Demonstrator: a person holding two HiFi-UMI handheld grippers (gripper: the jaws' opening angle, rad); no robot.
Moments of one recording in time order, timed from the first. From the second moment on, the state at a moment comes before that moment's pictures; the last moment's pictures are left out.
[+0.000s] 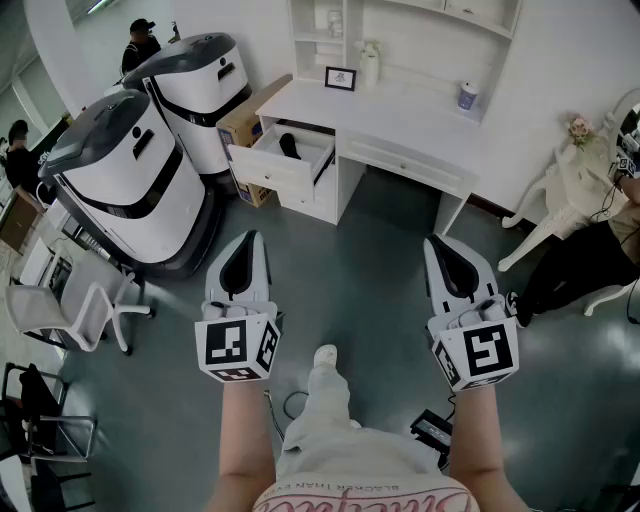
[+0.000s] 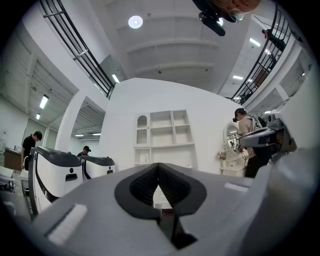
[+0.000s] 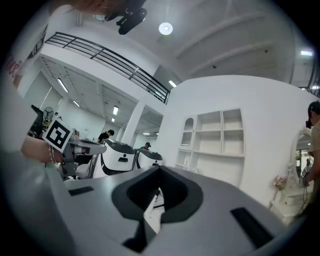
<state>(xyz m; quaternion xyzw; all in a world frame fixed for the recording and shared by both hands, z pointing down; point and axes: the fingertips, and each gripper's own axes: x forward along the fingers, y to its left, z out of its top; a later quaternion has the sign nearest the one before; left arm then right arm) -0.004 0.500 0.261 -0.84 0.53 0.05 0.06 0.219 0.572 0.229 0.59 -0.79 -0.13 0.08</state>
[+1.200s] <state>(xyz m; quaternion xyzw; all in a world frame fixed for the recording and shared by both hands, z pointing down) -0.053 0.209 0.266 -0.84 0.54 0.02 0.05 0.169 0.265 0.230 0.54 -0.84 -0.06 0.00</state>
